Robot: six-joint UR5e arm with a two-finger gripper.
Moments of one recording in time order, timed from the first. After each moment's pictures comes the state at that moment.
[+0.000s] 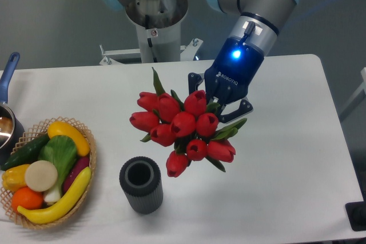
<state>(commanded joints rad) 2.69 -1.77 -1.64 -0.77 0.54 1.00</state>
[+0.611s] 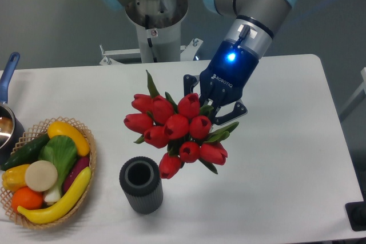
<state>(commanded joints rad) 2.68 -1.78 -1.65 -0.77 0.54 1.00</state>
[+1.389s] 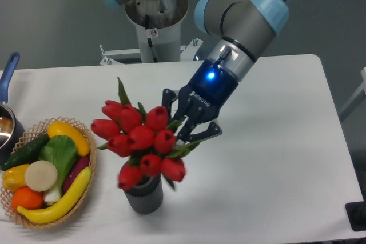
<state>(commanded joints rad) 2.60 -1.87 -1.60 -0.69 0.34 1.01</state>
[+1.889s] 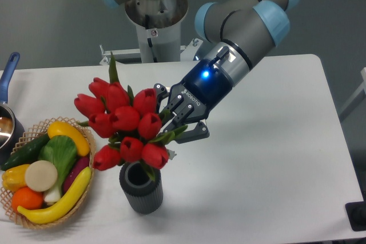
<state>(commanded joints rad) 2.59 -1.93 -1.59 -0.69 0.14 1.11</state>
